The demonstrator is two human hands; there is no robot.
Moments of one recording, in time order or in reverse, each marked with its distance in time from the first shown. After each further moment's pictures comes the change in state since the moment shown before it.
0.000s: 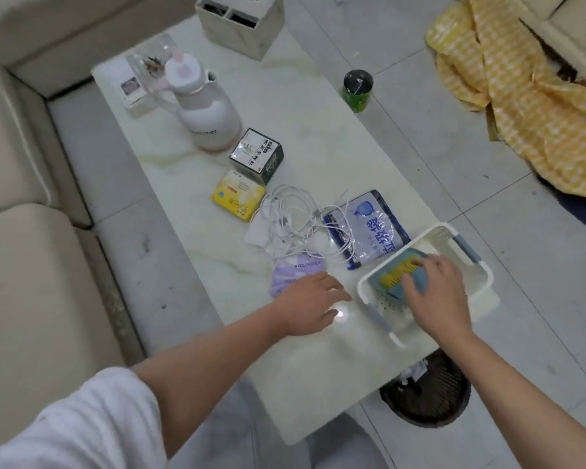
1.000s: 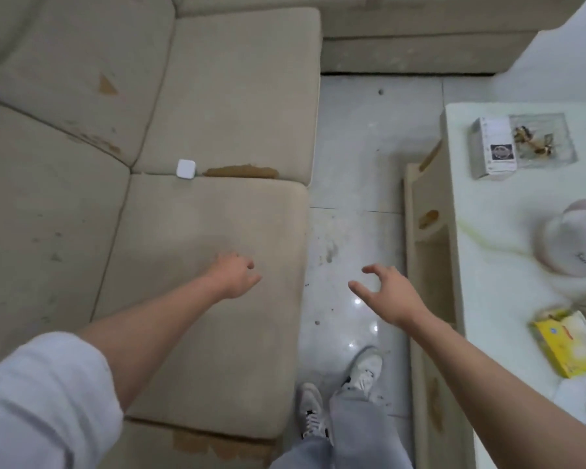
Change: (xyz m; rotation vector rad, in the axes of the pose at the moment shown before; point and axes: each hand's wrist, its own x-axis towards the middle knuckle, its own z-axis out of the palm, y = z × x) left_hand -0.603 -0.478 -0.130 -0.235 0.040 -1.271; right_hand -0.041 -0.643 0.379 -0.237 -0.701 -0.447
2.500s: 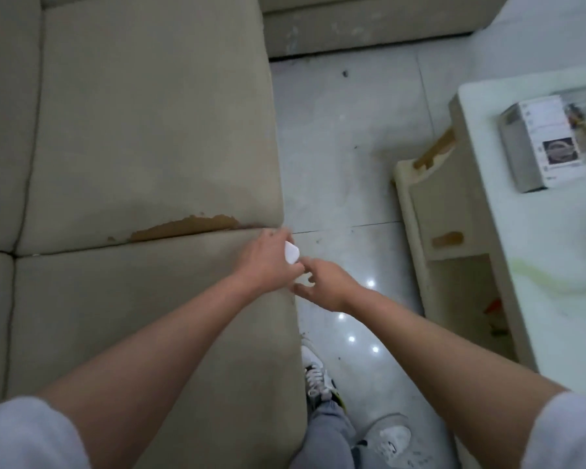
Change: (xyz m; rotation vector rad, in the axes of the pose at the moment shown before) left_hand 0.266 0.080 -0.070 -0.230 0.187 0.207; right_hand 0.299 -0.061 0.054 0.076 -0.169 -0.204
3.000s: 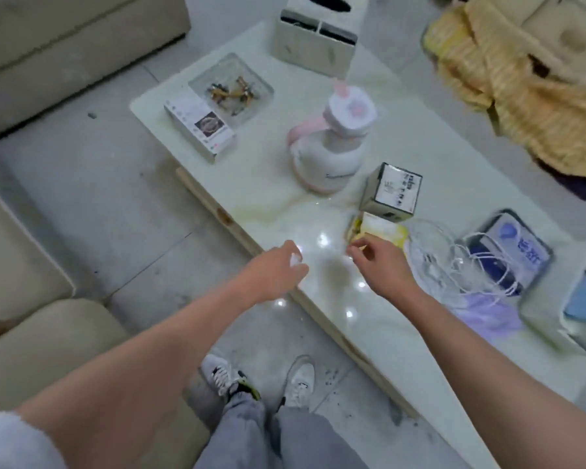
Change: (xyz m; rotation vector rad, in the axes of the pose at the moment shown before) left_hand -0.130 0.374 0.136 0.088 -0.577 0.556; right_hand -0.419 0.247 -0.102 0.302 0.940 0.669
